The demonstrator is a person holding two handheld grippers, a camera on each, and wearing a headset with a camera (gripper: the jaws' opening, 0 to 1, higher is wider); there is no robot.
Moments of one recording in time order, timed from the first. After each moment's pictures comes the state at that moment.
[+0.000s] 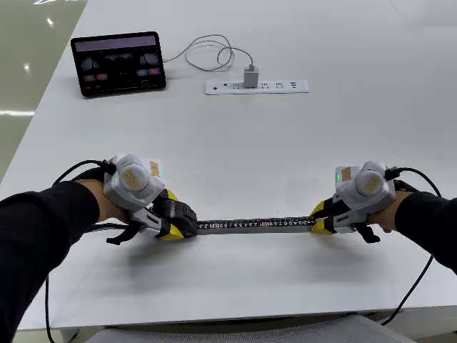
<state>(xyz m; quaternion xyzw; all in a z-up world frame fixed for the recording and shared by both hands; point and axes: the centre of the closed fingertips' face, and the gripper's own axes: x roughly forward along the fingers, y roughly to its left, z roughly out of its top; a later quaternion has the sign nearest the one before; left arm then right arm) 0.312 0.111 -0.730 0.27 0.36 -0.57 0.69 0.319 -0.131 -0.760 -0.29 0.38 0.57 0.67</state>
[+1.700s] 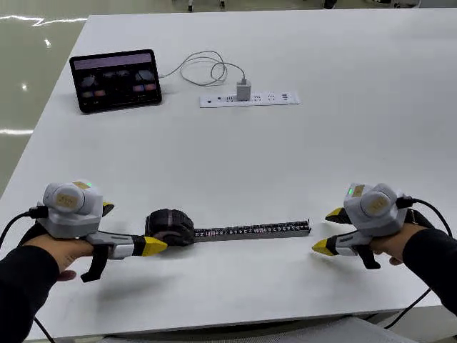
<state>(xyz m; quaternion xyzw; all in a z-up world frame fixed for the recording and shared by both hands) 0.307 0.188 -0.710 0.05 0.36 -0.33 0.87 0.299 -0.164 -0.743 -0.23 0.39 0.43 0.78</state>
